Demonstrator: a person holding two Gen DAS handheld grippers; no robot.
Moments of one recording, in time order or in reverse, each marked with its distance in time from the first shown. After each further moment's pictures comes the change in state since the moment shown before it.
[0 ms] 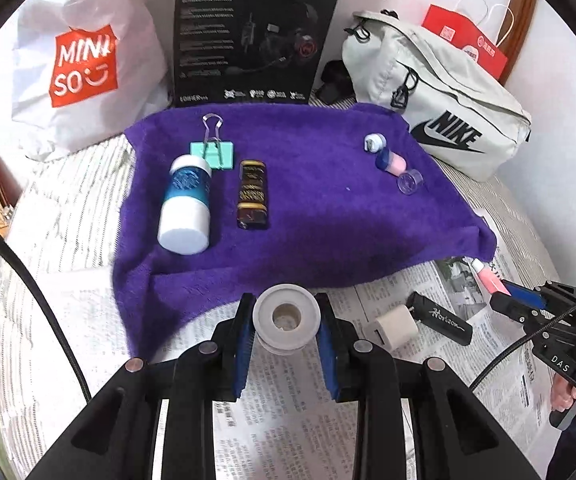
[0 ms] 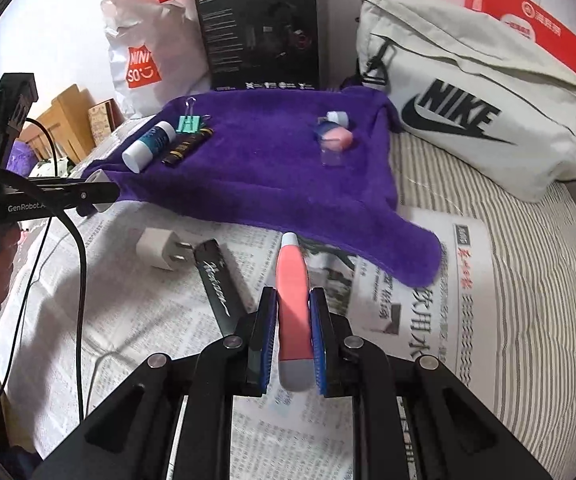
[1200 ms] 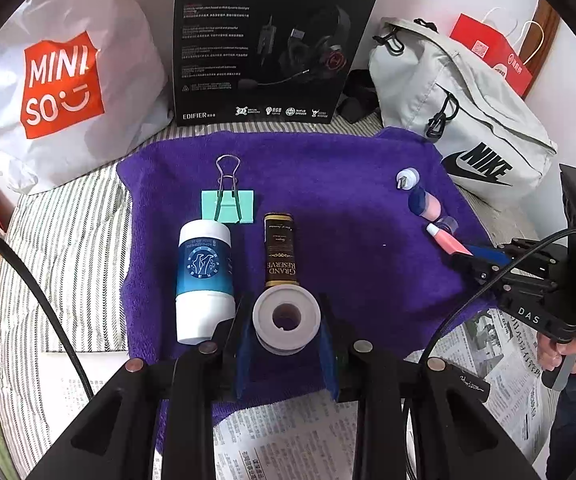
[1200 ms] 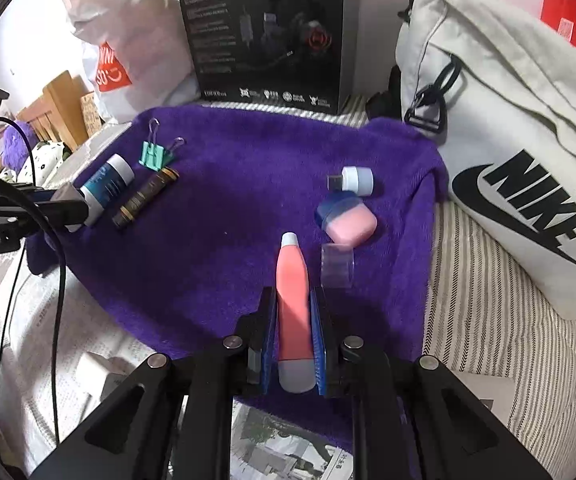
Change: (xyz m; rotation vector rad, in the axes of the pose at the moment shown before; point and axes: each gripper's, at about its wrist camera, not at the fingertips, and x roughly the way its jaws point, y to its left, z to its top) left arm 0.036 0.024 0.059 -0.008 0.030 -0.008; right arm 0.090 -0.013 0.103 -0.091 0.070 0.024
